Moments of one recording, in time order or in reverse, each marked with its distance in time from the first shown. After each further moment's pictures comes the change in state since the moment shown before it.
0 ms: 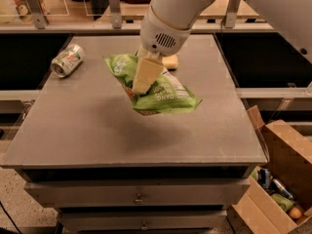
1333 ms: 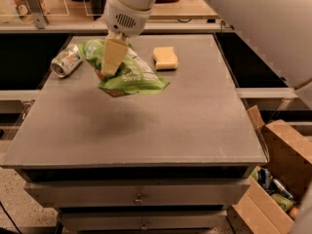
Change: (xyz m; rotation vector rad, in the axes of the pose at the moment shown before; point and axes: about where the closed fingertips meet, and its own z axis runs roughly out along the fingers) arm -0.070 -0.042 0.020 0.017 -0.015 -0.027
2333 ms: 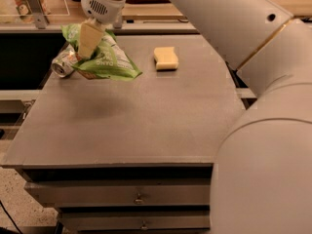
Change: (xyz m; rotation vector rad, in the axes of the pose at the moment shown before) arm -0.053 -0.055 0.026 0.045 -0.061 0.102
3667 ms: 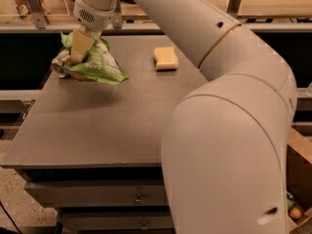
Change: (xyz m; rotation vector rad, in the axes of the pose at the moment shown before) arm -0.014 -0.028 0.061 -0.034 0.024 0.126
